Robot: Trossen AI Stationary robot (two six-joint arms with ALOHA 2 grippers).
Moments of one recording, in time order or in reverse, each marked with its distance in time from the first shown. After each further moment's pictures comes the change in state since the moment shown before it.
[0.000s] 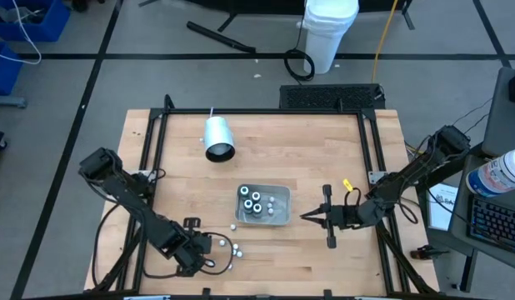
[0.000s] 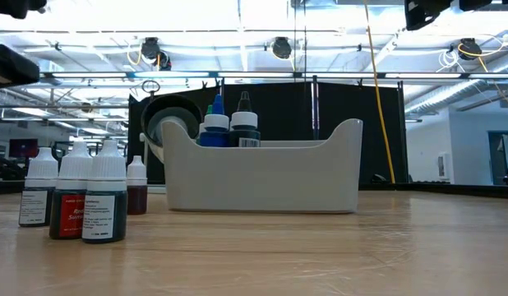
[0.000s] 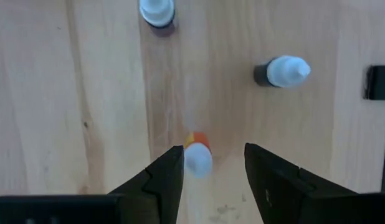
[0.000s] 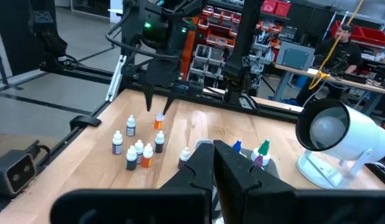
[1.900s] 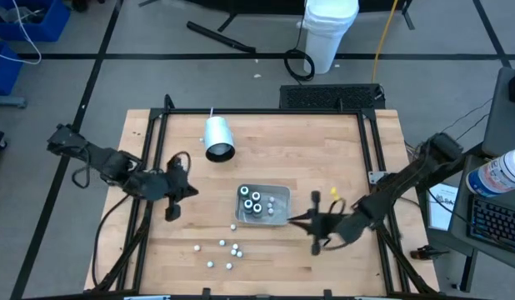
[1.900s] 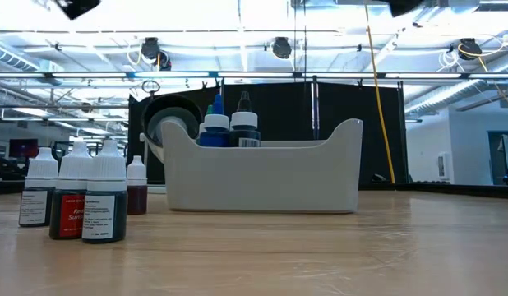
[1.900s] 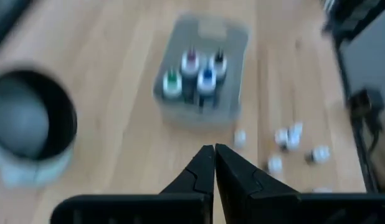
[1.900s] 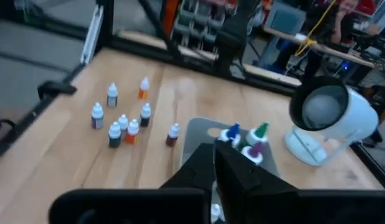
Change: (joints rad) left arm 0.300 -0.700 -0.027 -0.130 -0.289 0.222; right arm -0.009 0.192 0.274 -0.341 0.079 0.083
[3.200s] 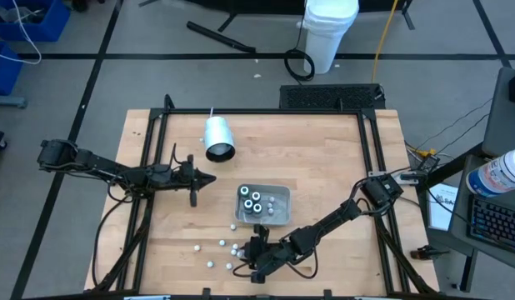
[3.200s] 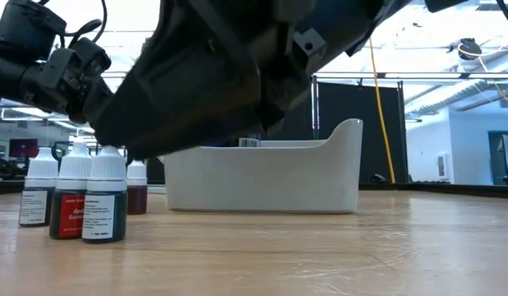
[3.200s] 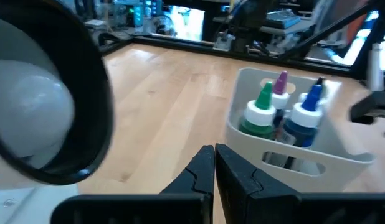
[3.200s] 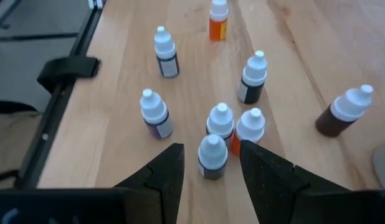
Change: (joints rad) left arm 0.388 -0.051 -1.013 1.595 0.123 0.338; right arm -0.125 0.848 0.720 -0.161 -0.312 0.448
